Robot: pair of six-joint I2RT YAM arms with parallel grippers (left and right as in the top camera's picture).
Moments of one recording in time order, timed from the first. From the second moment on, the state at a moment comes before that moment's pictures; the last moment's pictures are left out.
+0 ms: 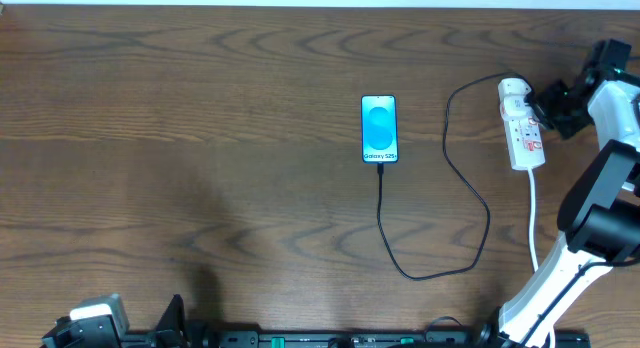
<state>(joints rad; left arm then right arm) 0.06 0.35 1.33 -1.59 0.02 -0.17 -0.37 2.17 1.70 -0.81 -0.14 0.59</state>
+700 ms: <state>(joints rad) 0.06 0.35 1.33 -1.59 0.02 -0.17 -0.34 2.16 1.70 -0.79 -0.04 0.53</state>
